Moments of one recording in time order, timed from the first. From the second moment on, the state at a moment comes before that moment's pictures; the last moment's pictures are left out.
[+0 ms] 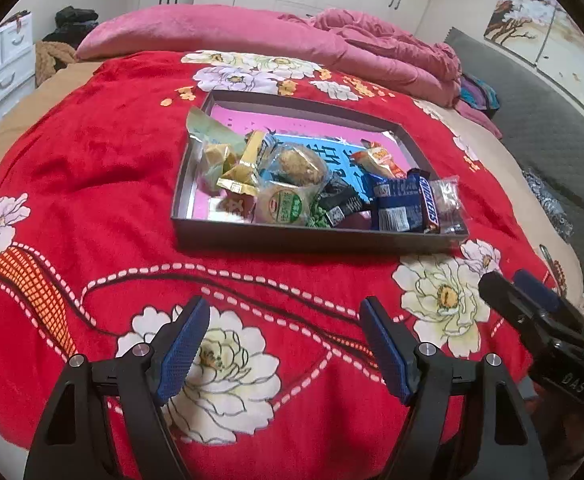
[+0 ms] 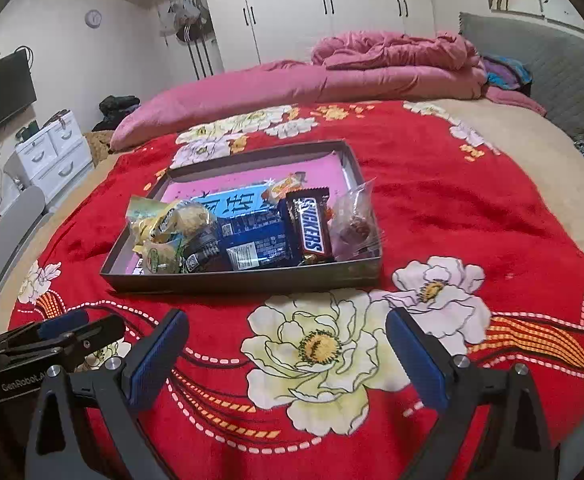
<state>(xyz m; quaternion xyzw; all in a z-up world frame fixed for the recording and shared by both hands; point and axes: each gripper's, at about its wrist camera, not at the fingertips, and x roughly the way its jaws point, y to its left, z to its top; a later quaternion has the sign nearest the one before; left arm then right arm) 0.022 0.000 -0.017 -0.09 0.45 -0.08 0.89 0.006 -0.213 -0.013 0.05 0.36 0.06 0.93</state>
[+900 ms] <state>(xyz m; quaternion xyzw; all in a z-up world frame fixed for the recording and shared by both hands) 0.016 -0.005 -0.018 -0.07 0.45 -0.08 0.89 0.001 -0.202 -0.015 0.02 0.37 0.06 0.93</state>
